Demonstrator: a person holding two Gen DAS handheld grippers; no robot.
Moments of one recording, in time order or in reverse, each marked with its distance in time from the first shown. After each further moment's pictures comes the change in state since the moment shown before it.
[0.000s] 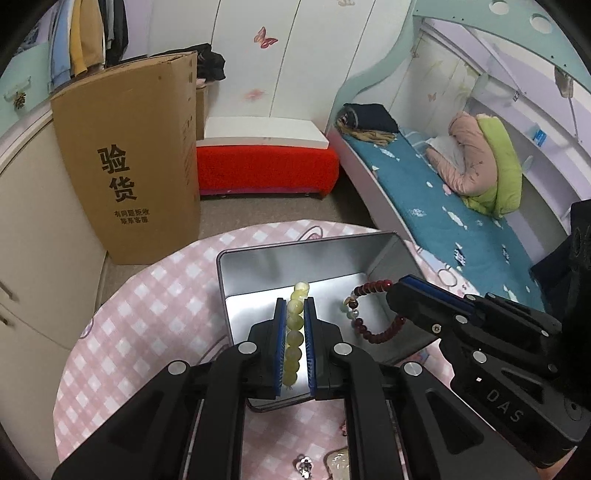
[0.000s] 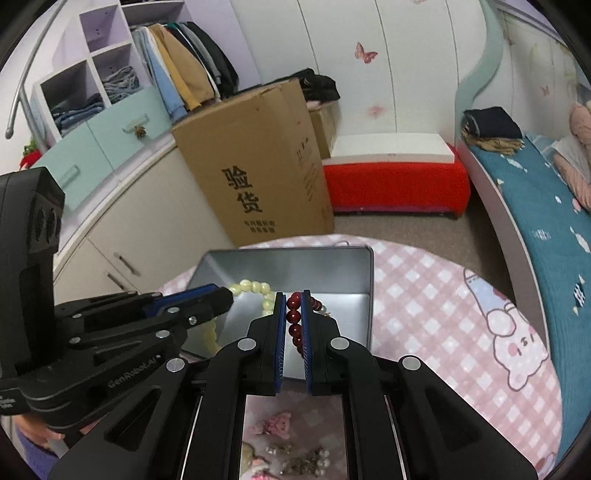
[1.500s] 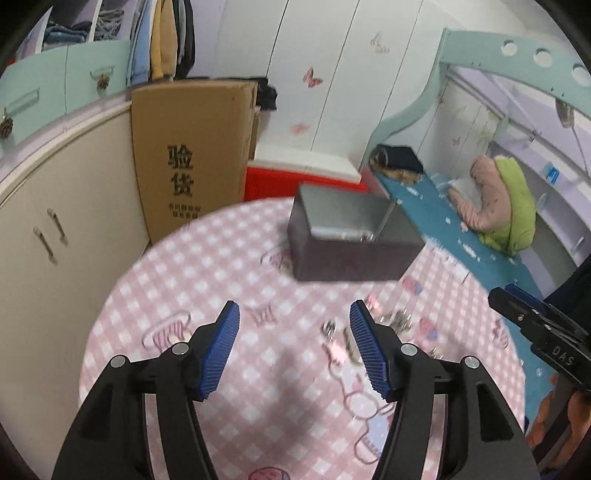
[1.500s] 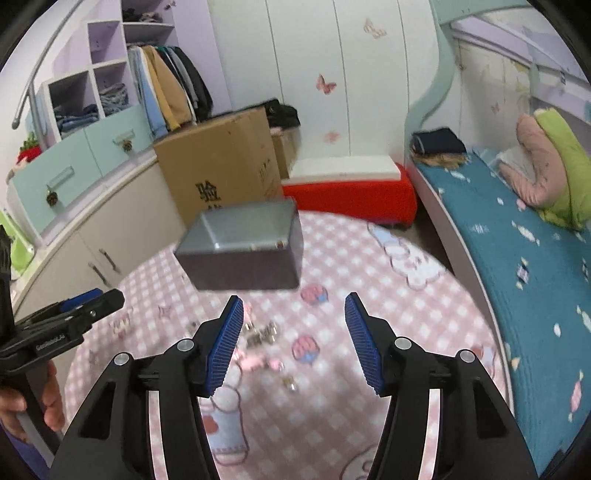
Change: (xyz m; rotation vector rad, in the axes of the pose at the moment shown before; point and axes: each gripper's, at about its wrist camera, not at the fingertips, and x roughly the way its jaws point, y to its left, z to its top) left arm -0.106 0.006 -0.120 -0.118 -0.149 0.114; right arm -0.129 -0.008 -0.099 0.016 -0.099 -0.154
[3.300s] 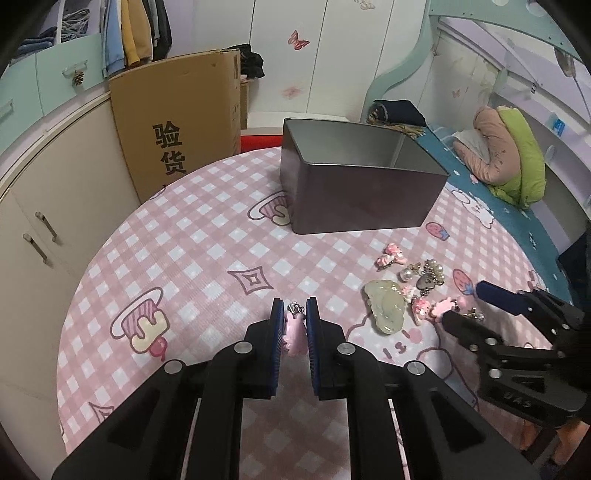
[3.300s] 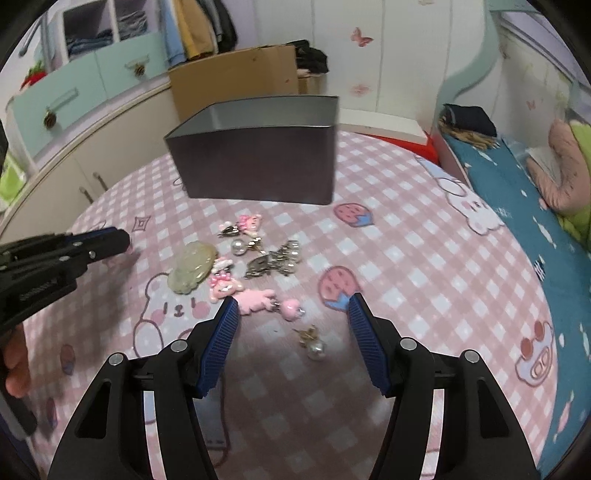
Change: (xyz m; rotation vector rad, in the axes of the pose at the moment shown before) left arm 0.047 -0.004 -0.018 0.103 0.110 0.030; right arm 0.076 0.032 -0.044 -0.172 0.174 0.018
